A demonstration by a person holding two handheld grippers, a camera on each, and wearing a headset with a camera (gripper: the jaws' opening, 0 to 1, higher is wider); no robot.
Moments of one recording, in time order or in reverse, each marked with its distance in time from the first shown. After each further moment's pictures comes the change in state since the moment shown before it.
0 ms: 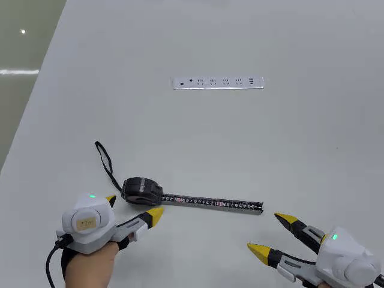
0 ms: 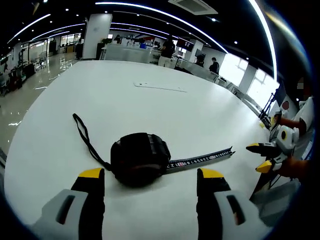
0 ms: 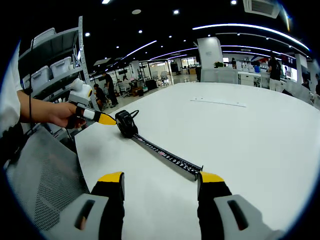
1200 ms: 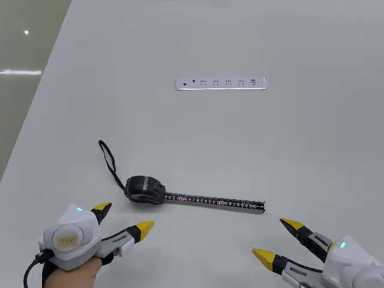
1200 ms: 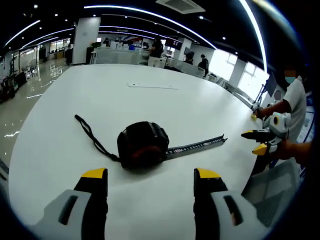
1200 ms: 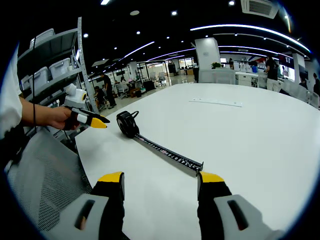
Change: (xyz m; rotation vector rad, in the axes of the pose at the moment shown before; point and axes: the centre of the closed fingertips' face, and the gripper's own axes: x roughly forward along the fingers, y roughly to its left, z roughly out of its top) left arm -0.030 0.009 -0.015 0.085 -0.007 -0.068; right arm -0.014 0.008 -0.001 0.007 -0.009 -0.022
